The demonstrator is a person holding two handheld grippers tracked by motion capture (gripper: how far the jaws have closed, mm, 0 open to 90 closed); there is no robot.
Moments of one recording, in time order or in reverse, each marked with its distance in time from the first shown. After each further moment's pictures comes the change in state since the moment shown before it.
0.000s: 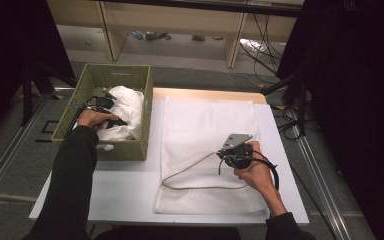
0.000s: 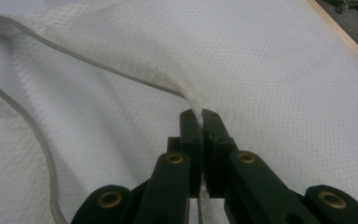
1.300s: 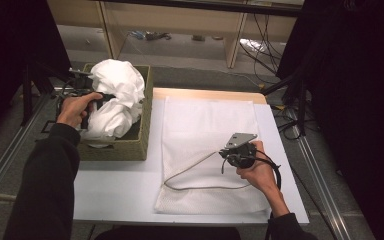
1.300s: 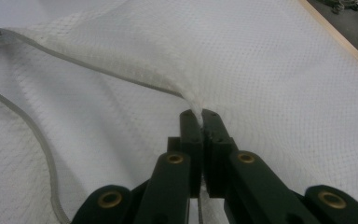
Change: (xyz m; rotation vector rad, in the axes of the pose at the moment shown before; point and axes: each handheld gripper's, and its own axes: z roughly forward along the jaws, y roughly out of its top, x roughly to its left) left arm -0.003 0.013 -0.090 -0.441 -0.162 -0.238; right arm -0.004 -0.004 -0.007 -0.007 0.003 0.044
